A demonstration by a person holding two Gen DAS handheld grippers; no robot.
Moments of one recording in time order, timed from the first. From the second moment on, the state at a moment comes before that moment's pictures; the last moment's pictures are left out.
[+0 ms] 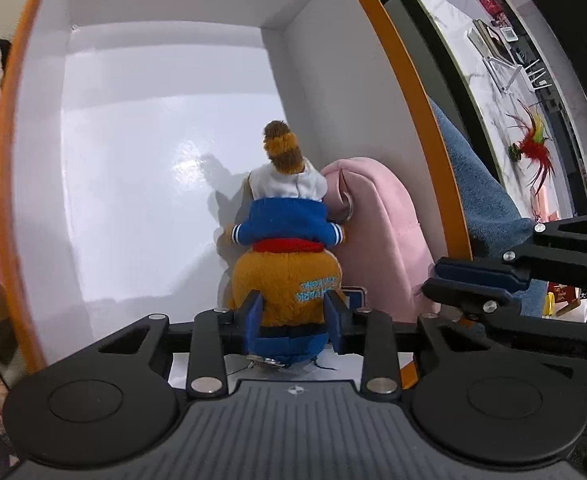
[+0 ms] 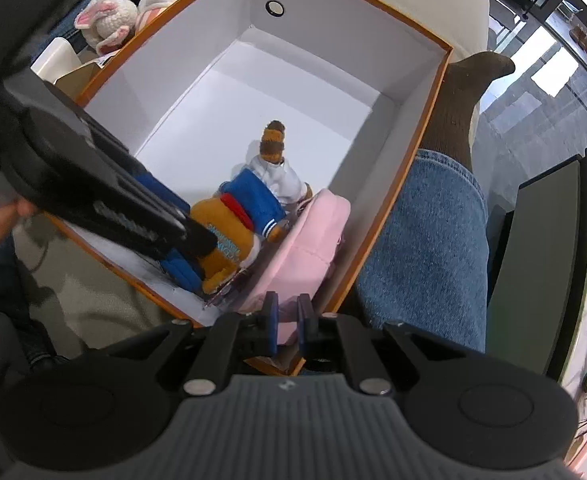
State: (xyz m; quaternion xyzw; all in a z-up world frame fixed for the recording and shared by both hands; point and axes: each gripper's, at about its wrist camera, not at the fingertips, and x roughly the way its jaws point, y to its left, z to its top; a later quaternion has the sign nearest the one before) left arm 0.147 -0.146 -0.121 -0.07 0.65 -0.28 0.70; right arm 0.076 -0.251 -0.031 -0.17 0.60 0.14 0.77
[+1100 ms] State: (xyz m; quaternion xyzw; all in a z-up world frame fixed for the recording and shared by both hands) left arm 0.132 -0.050 -0.013 -0.04 0.54 -0.24 0.81; right arm 0.085 -0.207 0.027 -0.15 0.51 0.18 0.83
